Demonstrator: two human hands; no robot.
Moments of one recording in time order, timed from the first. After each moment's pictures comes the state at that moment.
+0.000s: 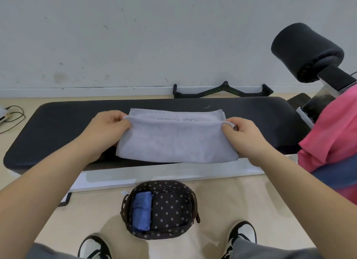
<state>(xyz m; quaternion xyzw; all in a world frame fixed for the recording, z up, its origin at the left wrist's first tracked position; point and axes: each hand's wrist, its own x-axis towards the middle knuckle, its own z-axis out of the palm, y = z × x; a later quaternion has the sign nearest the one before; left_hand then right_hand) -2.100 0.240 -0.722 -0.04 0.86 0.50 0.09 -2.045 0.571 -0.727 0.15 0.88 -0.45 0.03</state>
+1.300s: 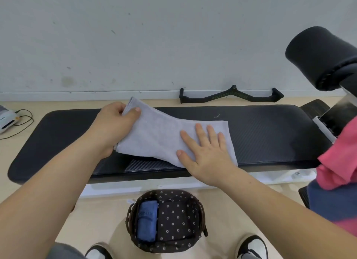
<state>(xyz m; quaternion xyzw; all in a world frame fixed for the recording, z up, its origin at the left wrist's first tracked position) -2.137 0.250 -0.704 -0.10 0.84 0.54 0.04 -2.072 0.488 -0.772 -0.05 0.99 -0.10 0.10</state>
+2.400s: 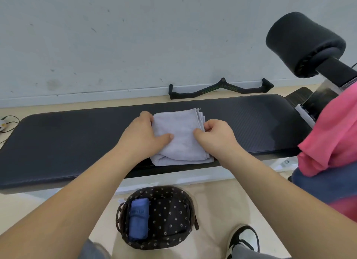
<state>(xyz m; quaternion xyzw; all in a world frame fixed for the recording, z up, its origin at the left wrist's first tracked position) -2.120 0.347 -0.737 0.05 0.96 0.26 0.08 -2.080 0.547 -0.743 0.18 0.85 -0.49 0.02</state>
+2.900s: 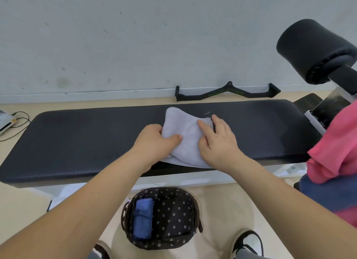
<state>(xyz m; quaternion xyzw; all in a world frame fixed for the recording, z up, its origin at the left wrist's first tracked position) -2.107 0.349 -0.741 -0.05 0.88 0.46 0.14 -2.079 0.542 -0.766 0.03 0.98 -0.18 0.04</state>
